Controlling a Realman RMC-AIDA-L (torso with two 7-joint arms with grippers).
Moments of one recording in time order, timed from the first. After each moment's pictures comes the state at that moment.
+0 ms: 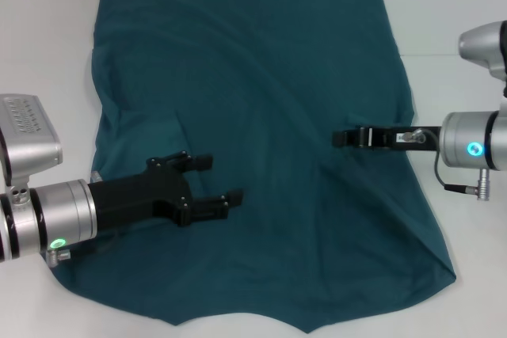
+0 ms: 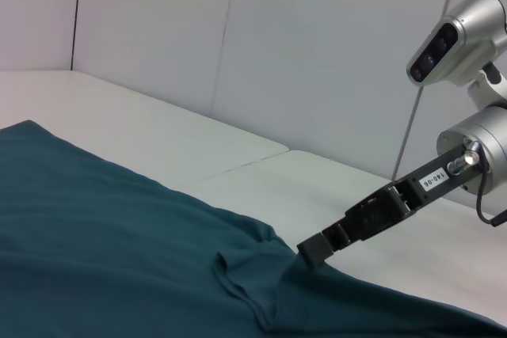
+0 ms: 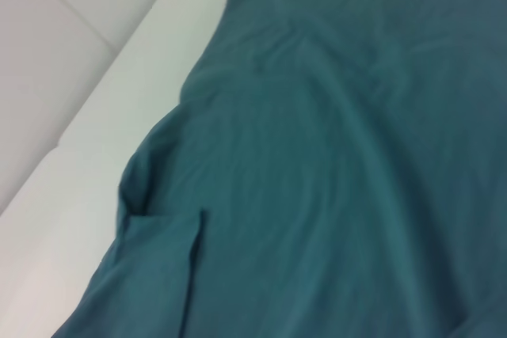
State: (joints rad) left arm -0.53 -2.16 0.68 0.58 1.96 1.37 -1.25; right arm 0.75 2.08 -0.79 -0.48 -2.10 -1.03 2.10
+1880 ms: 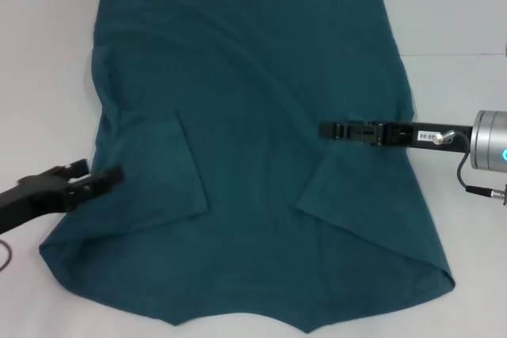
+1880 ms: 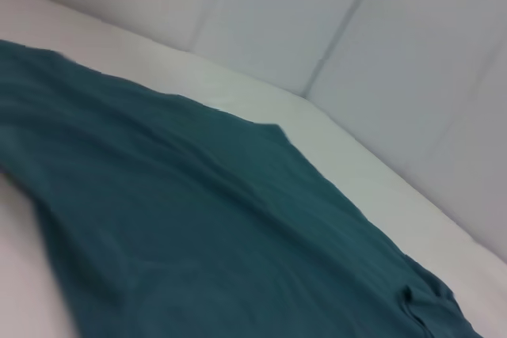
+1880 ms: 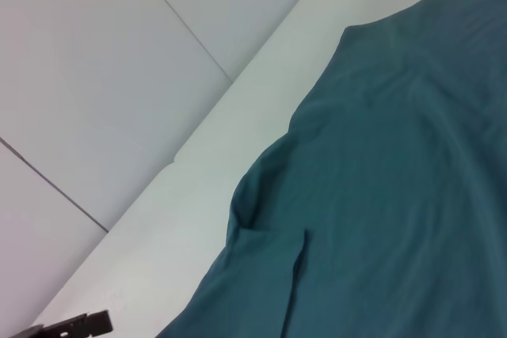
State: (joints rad) left arm -0.33 -2.16 0.49 0.80 1.97 1.40 -1.66; right arm 0.69 2.06 -0.69 -0.54 -2.02 -1.26 1.92
